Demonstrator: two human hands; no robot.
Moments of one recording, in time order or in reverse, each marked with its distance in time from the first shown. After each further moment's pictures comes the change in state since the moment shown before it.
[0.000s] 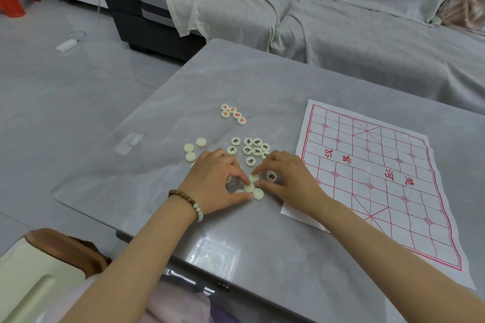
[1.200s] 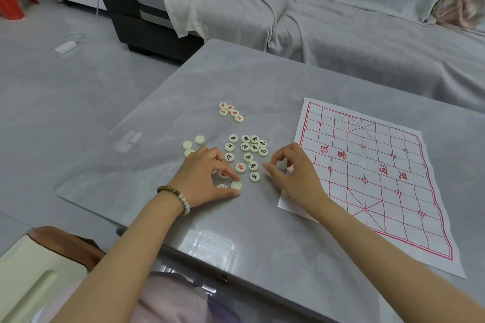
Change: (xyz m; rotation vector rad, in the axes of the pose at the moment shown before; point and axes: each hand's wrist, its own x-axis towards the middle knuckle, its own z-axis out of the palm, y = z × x) left_hand -0.010 -0.012 -0.008 -0.127 -0.051 -0.109; right_hand -0.014 -0.006 -0.003 0.212 0.230 0.282
